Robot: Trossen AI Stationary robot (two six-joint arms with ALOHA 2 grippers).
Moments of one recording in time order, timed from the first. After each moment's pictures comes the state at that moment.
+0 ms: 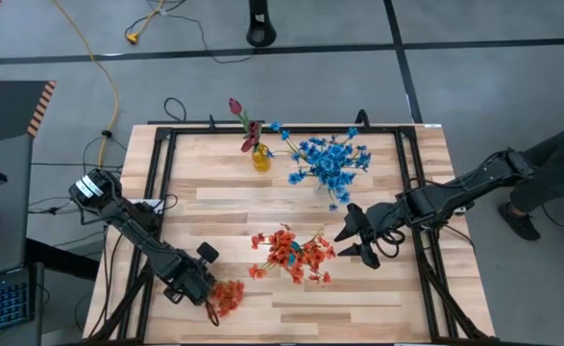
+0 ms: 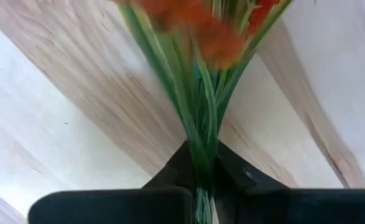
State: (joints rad) left arm -0.75 1.61 0.82 -0.72 -0.05 -0.10; right arm 0.34 1.07 0.75 -0.30 -0.04 0.42
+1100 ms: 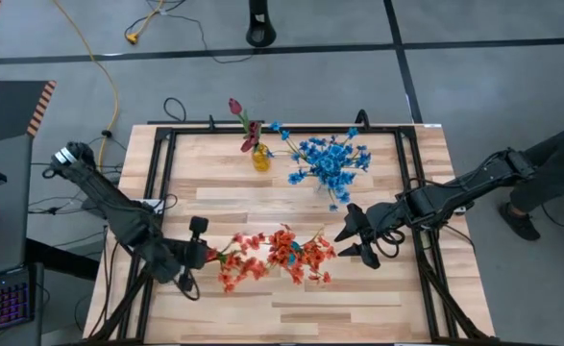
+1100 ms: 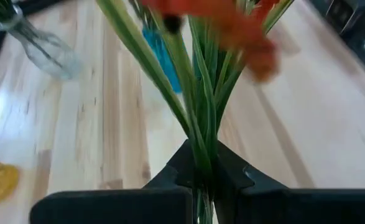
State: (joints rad) left arm -0.75 1.11 0.80 -0.55 -0.56 -0.26; right arm 0.34 1.07 0.75 -0.30 -0.04 0.42
